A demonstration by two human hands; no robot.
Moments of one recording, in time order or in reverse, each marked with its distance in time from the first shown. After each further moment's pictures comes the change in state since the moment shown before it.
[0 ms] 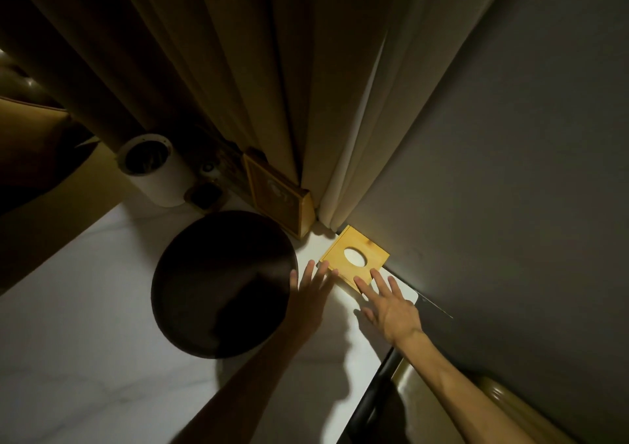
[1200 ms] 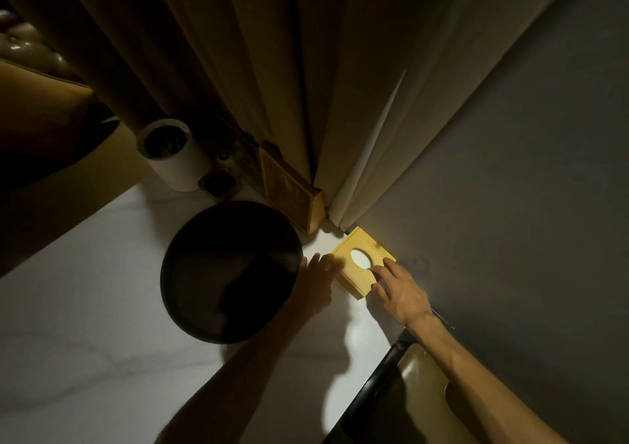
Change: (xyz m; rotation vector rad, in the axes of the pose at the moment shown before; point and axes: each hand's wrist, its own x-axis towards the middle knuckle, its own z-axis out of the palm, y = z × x) left_hand 0.017 0.006 -0.042 -0.057 0.066 0.053; right_hand 0.040 0.036 -0.015 0.200 0.147 -0.082
